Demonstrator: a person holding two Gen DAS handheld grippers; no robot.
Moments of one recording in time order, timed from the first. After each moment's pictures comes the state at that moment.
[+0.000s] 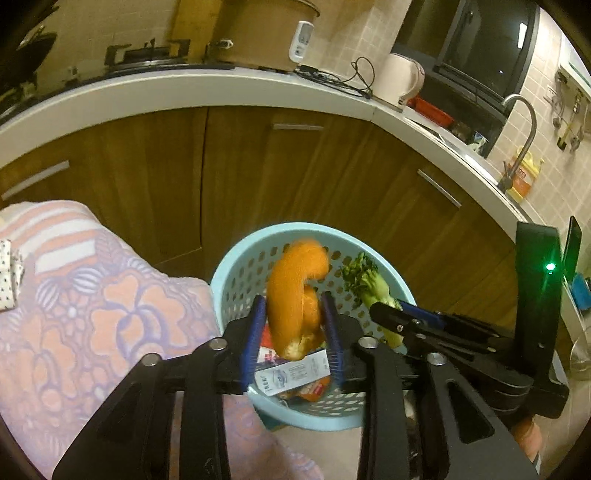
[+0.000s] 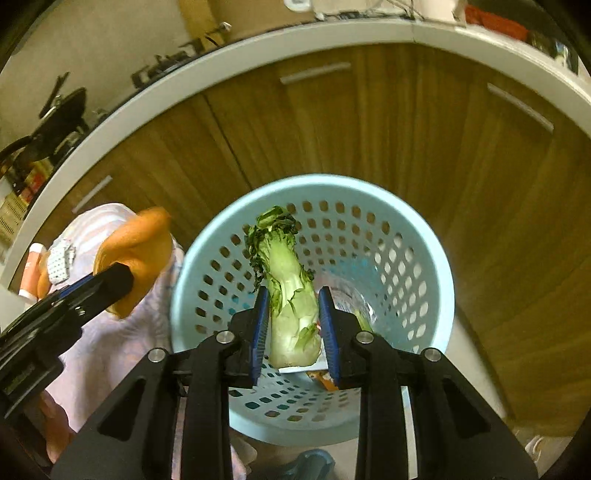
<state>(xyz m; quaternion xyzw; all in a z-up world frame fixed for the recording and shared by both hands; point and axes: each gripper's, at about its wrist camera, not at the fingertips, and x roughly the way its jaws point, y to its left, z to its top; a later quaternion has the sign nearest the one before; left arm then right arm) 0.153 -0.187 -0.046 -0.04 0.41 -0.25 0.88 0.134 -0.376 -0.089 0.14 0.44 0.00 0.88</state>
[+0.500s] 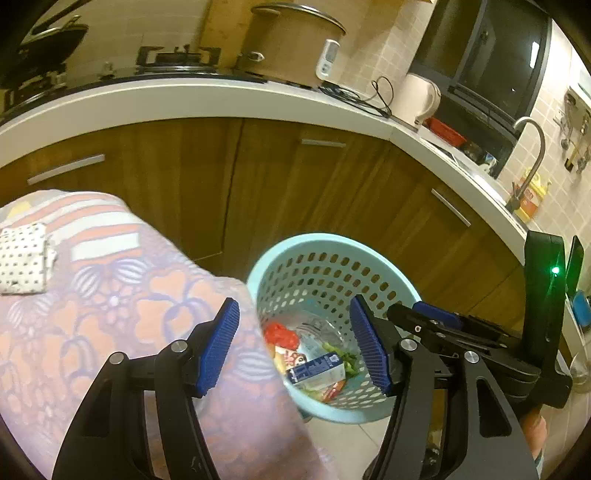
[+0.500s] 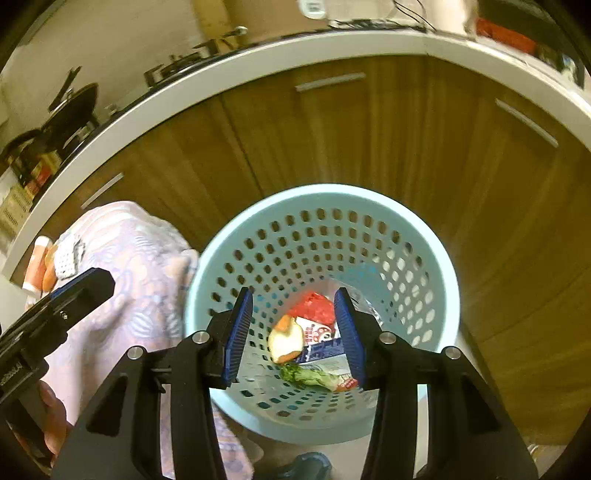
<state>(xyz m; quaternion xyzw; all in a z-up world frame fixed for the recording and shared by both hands) 0.139 -0.146 -0.035 -0.06 0.39 -0.22 0.89 0.136 -0.355 -0.070 0.12 0.43 0.01 0.90</state>
